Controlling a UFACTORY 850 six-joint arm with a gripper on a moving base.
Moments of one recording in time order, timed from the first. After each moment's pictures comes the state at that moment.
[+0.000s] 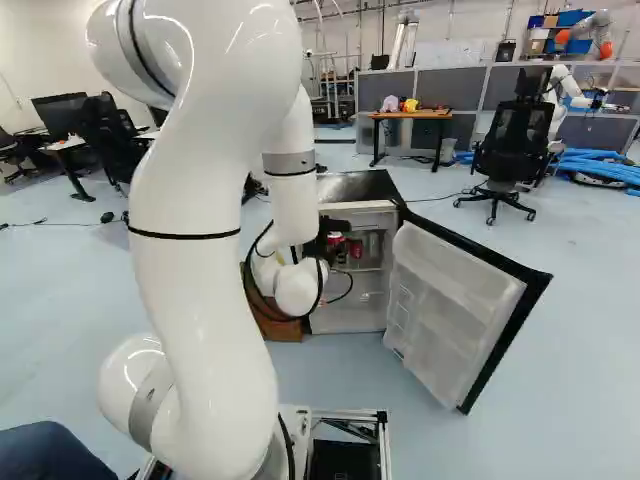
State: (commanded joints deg) arm -16.8 -24.3 -20.1 -9.3 75.9 0.0
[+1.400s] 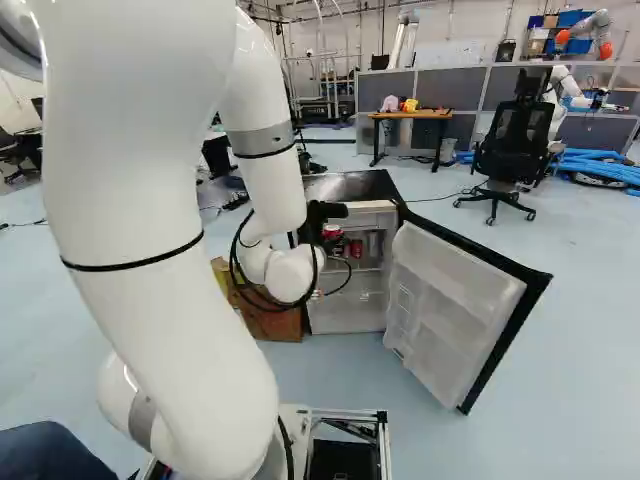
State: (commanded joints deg) arm -16.6 -10.9 -16.8 -9.3 62.0 0.0
